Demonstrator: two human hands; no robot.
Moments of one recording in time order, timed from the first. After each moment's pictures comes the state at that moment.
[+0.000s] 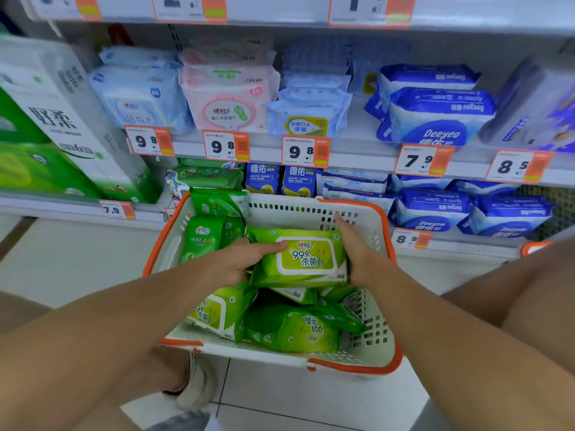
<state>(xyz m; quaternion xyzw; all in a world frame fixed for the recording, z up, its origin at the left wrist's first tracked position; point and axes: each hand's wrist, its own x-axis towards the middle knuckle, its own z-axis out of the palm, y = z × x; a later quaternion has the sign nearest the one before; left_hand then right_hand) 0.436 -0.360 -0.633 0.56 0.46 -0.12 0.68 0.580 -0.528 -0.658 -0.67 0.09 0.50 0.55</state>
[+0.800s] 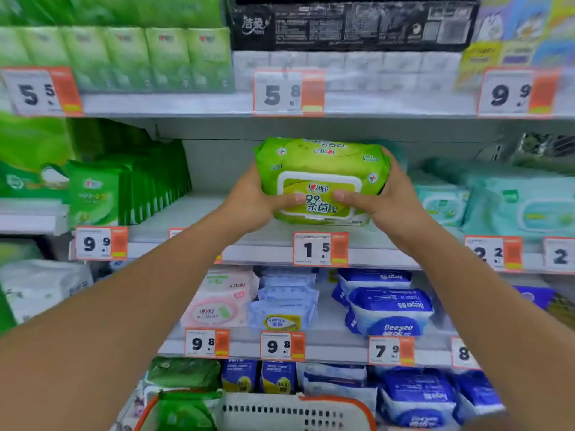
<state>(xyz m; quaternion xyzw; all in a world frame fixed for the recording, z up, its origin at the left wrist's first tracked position) 0.594 -0.309 -0.293 0.81 0.03 0.31 0.50 0.702 -0.501 -0.296 -0.62 -0.38 0.00 0.69</state>
